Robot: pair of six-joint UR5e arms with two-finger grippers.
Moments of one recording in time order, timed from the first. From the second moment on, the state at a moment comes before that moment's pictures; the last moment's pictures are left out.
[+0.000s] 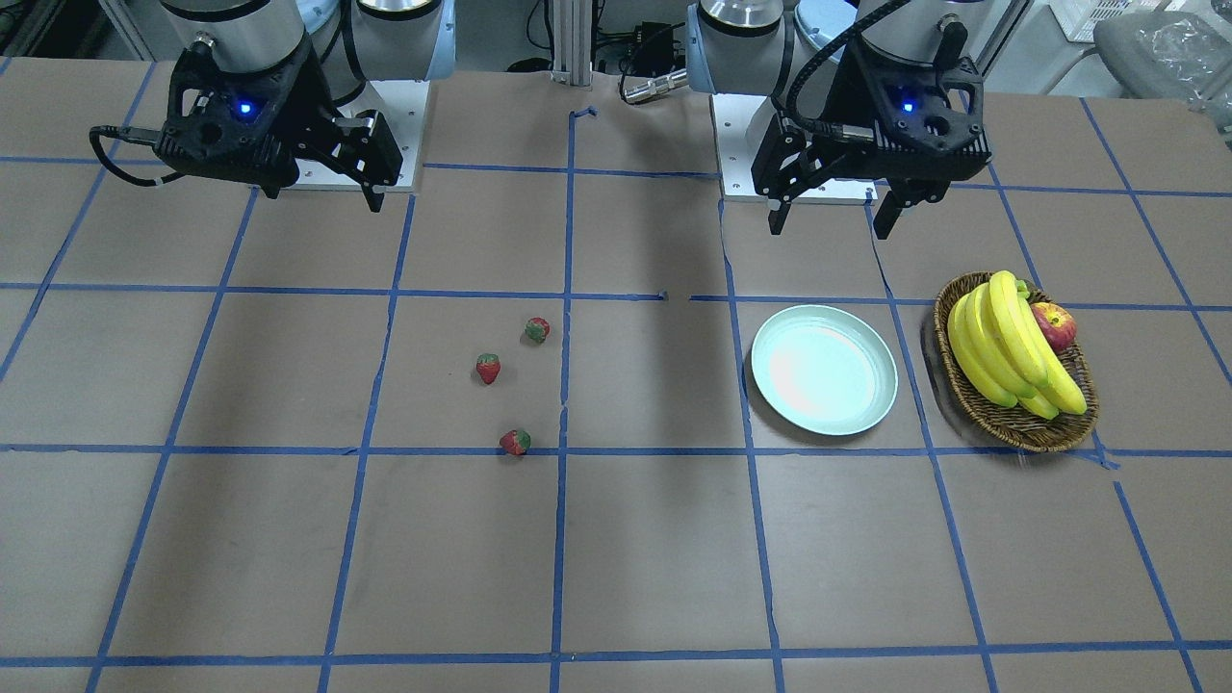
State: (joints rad) left arm -1.60 -1.52 -1.56 -1.53 1.57 -0.03; right arm 1.65 -1.61 1.58 -1.46 -1.59 0.20
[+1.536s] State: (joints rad) left arm -1.60 -1.52 -1.56 -1.53 1.56 -0.02; right arm 1.80 -1.32 1.99 -2.16 -1.50 0.65
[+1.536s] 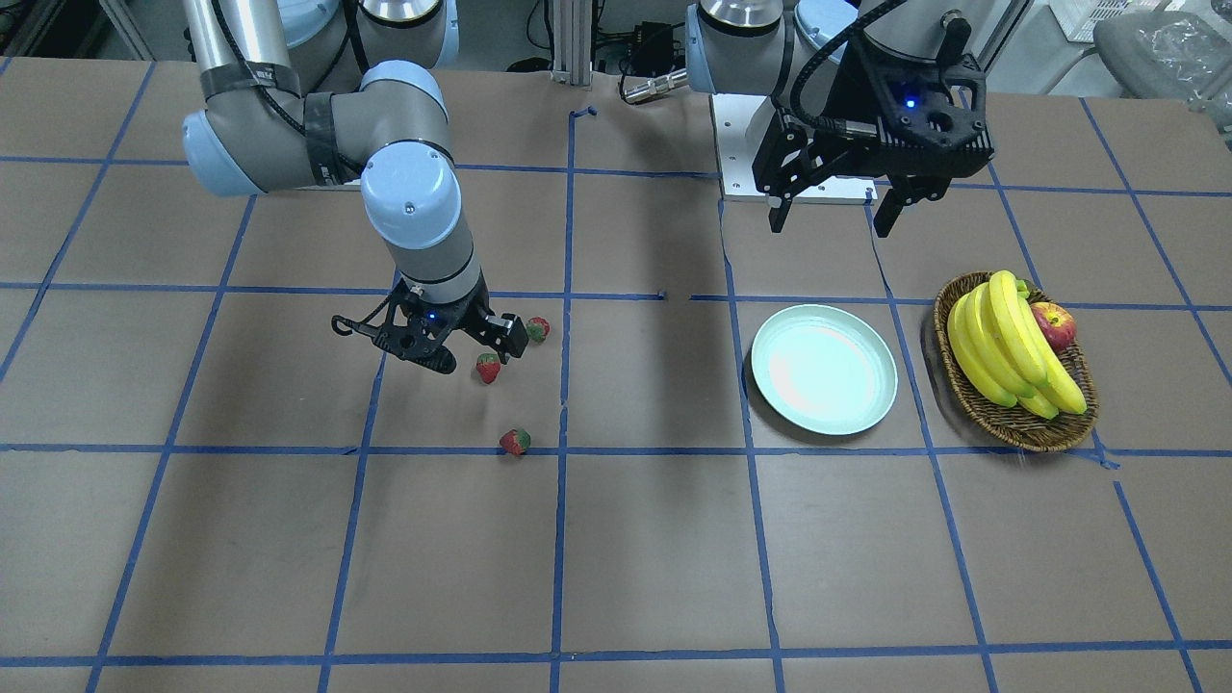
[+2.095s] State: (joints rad) left arm -1.60 -1.52 -1.56 -1.53 1.56 -0.02; right arm 1.80 -1.25 1.99 -2.17 -1.49 0.71
